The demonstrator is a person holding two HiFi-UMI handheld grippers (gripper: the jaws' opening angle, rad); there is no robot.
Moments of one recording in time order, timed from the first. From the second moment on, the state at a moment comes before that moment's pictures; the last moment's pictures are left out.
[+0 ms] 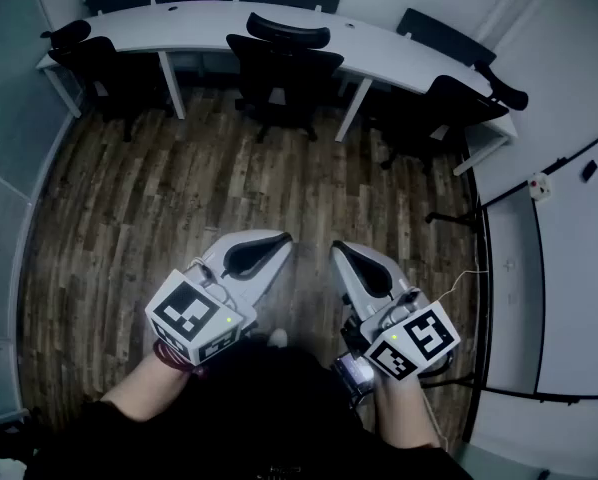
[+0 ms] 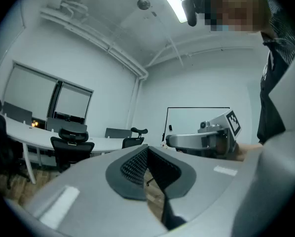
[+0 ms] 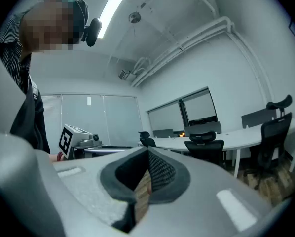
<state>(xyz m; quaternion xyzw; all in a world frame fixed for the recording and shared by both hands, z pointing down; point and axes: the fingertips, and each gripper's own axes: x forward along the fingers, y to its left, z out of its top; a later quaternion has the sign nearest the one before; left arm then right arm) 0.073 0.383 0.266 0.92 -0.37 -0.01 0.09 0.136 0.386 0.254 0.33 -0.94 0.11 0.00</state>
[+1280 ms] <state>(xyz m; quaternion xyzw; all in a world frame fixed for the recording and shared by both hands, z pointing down) 0.204 0.382 0.310 0.94 -0.32 0.06 0.10 0.323 0.395 0.304 0.38 -0.91 0.19 -0.07</state>
